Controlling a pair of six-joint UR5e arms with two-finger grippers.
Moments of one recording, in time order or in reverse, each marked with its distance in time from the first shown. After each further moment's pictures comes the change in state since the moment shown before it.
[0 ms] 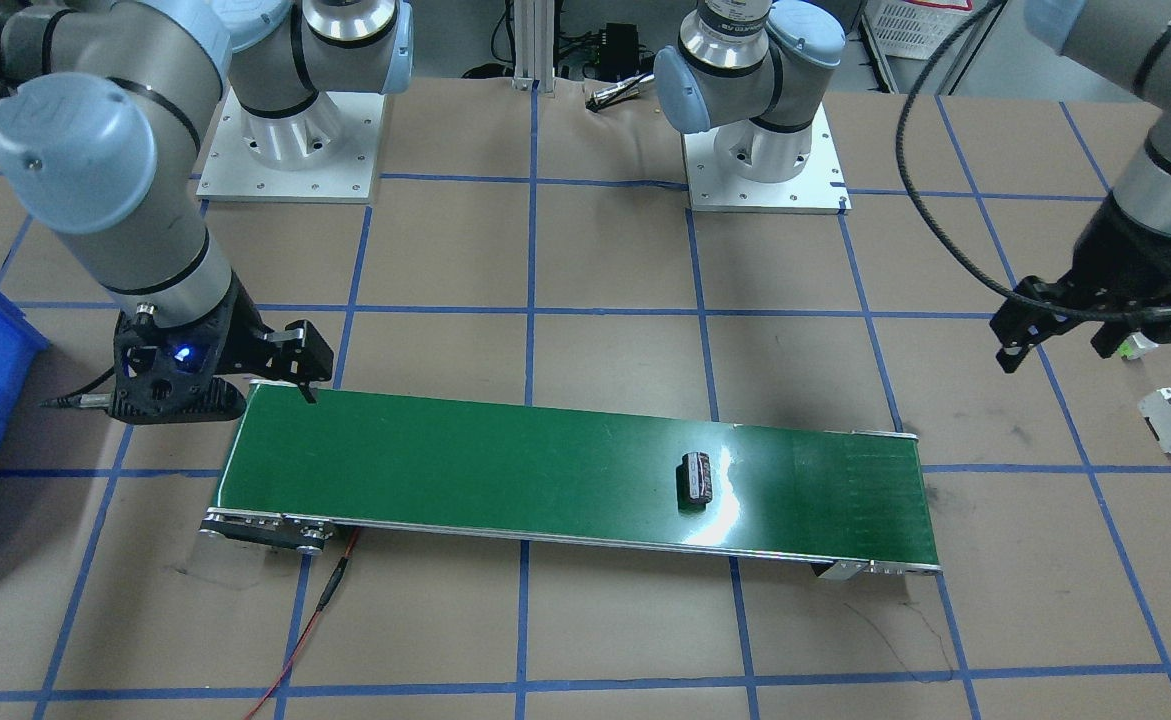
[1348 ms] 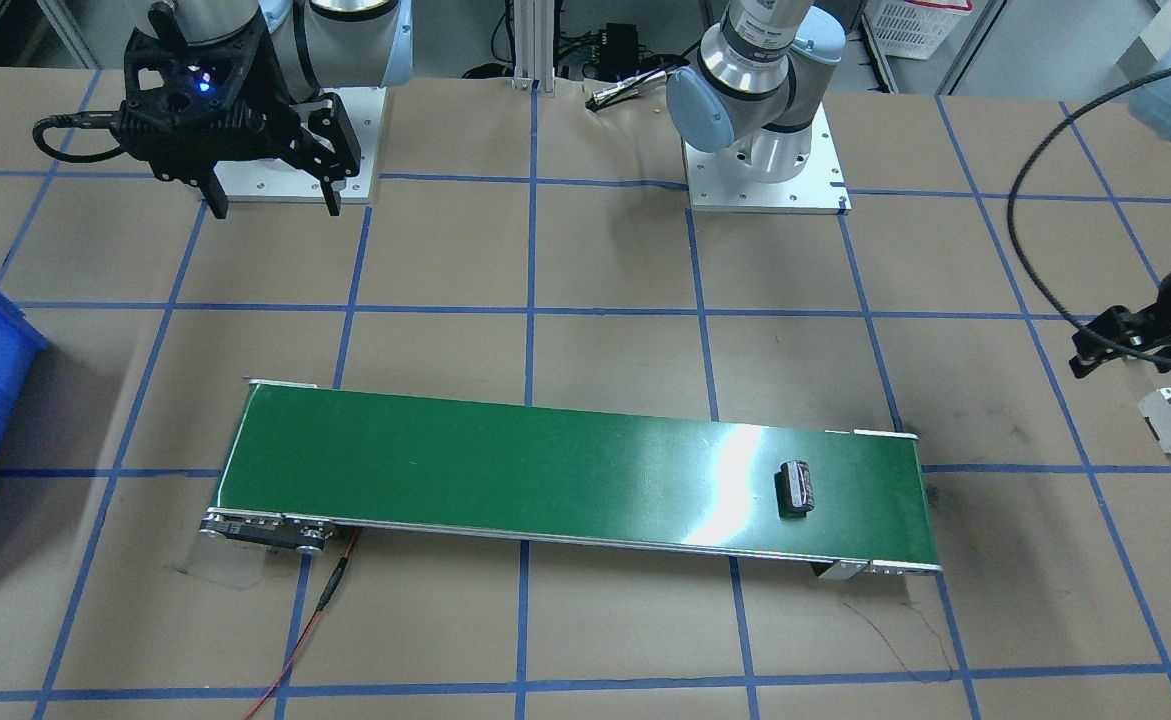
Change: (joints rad) left arm 0.533 -0.175 -0.009 0.028 -0.002 0.448; right arm 0.125 -0.302 -0.093 0.362 -0.050 0.117
